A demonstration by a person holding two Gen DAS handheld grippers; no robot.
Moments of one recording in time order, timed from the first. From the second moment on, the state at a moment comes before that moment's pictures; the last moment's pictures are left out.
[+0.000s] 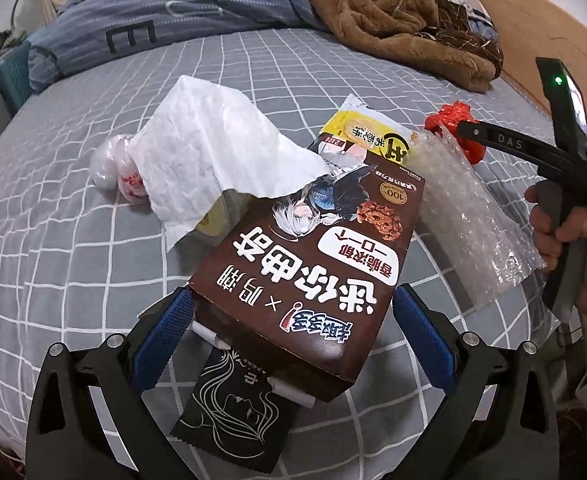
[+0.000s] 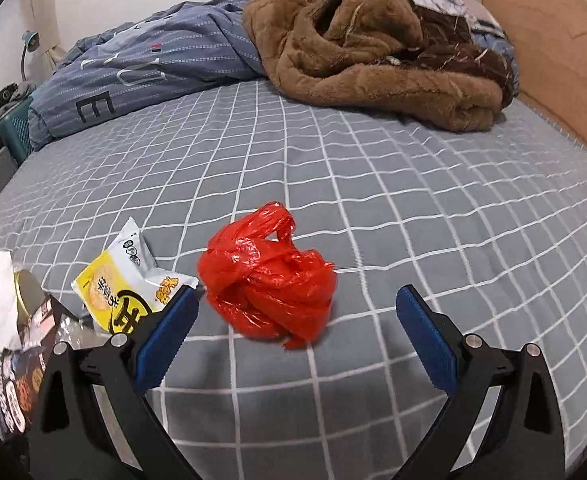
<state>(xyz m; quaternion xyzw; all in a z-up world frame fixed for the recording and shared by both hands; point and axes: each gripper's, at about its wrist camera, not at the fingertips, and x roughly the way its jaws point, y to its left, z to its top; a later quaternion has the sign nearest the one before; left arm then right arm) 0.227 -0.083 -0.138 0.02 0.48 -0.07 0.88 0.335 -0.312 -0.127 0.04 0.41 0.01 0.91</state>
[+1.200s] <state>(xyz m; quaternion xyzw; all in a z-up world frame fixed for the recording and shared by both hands) 0.232 -0.073 -0.109 0.04 0.46 -0.13 0.88 0.354 -0.297 -0.136 0.02 0.42 0.04 0.91</state>
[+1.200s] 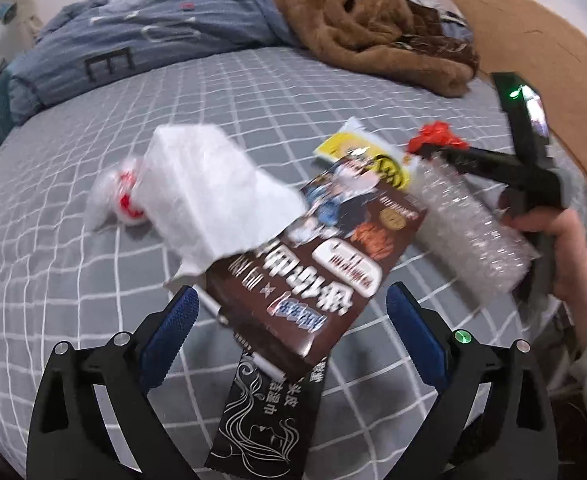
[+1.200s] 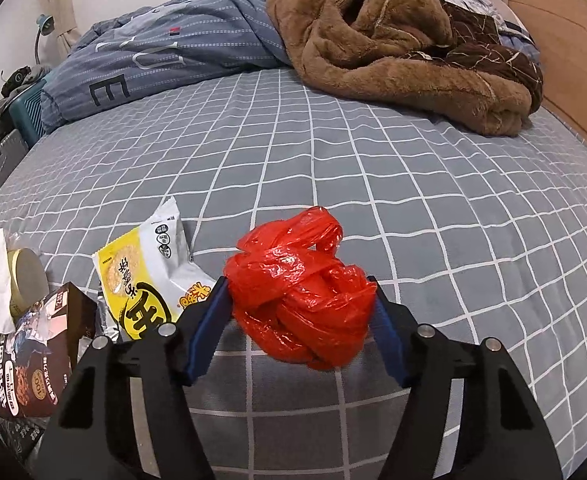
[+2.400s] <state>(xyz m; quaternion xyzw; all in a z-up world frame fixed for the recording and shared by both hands) 0.323 -0.173 -0.130 0.23 0.55 -0.25 0.76 0.345 -0.324 -0.077 0.05 0.38 0.06 0.92</state>
